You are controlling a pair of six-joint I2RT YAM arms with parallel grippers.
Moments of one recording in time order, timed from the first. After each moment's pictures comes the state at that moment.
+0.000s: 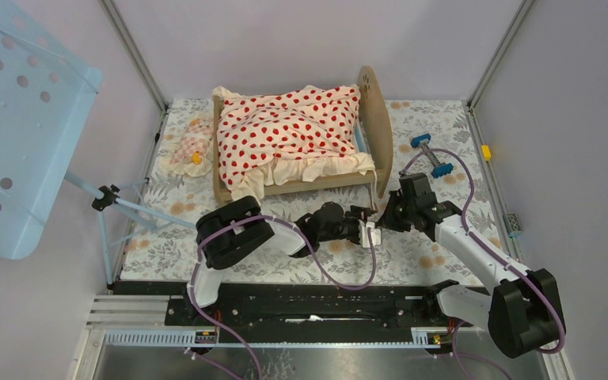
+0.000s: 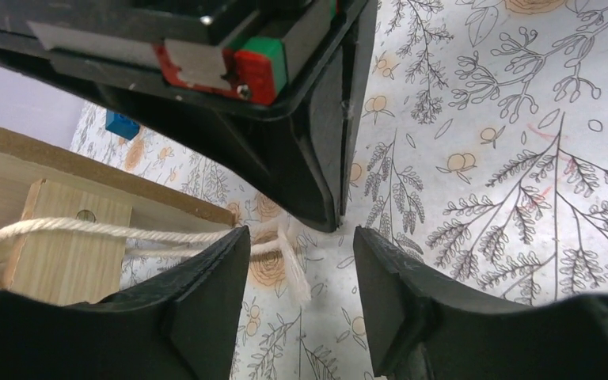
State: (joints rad) left arm -1.06 2.00 0.90 0.88 0.26 0.68; right arm 0.34 1.13 0.64 -0.48 -0.13 0.60
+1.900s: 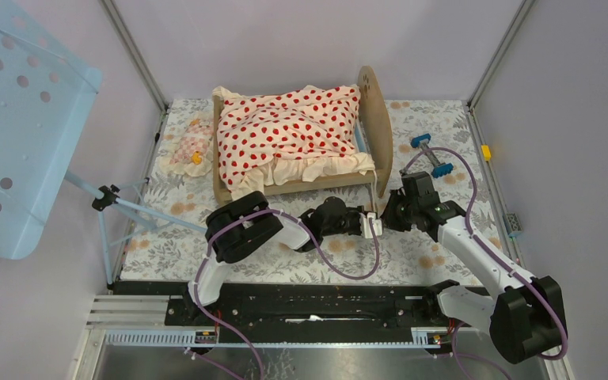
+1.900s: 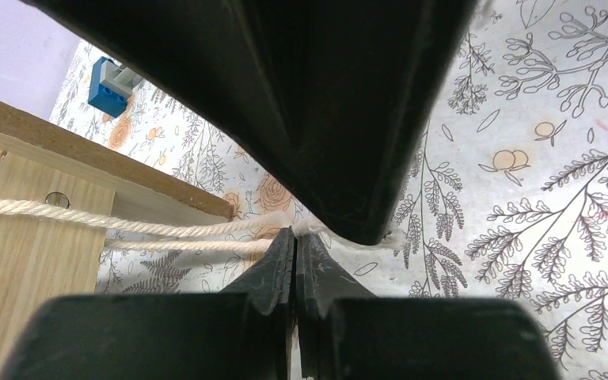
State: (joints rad) left arm -1.02 2.10 0.98 0.88 0.27 0.64; right arm 0.34 1.09 0.66 -0.52 -0.17 0.61
